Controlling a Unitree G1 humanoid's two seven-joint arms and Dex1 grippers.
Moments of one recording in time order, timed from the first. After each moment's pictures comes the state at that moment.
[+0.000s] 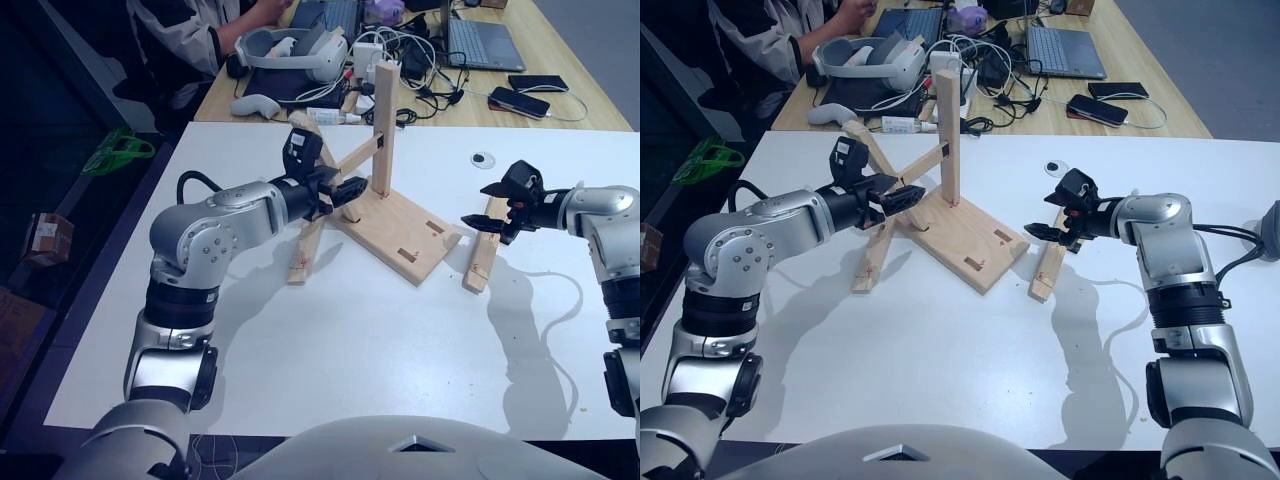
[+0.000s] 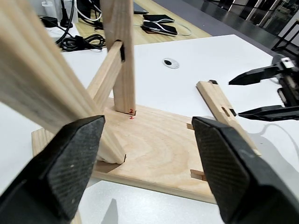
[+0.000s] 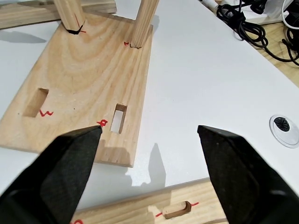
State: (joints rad) left arm -0.55 0.46 -0.10 -0.16 -0.80 1.02 -0.15; right arm -0.51 -0.69 0.11 0.28 0.08 0.44 1.04
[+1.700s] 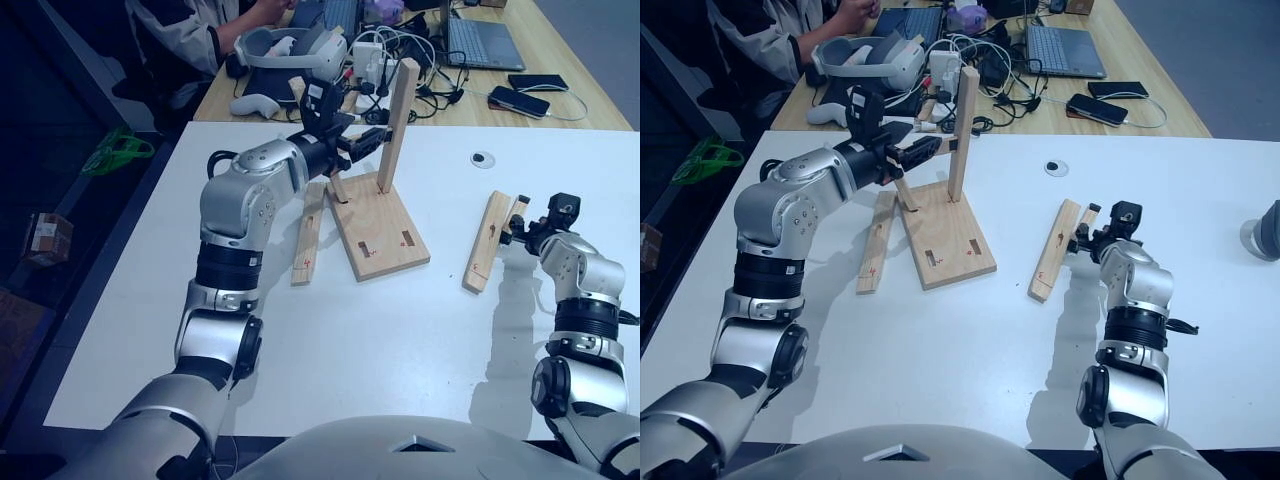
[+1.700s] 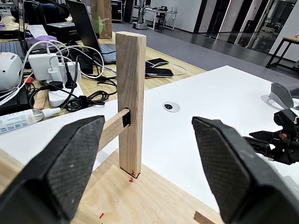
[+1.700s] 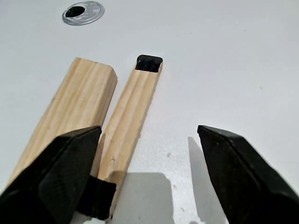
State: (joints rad) left arm -0.72 0.24 -0.04 0.09 -0.38 0.77 -0.42; right arm -0.43 -0.30 -0.36 0.36 0.16 0.74 0.05
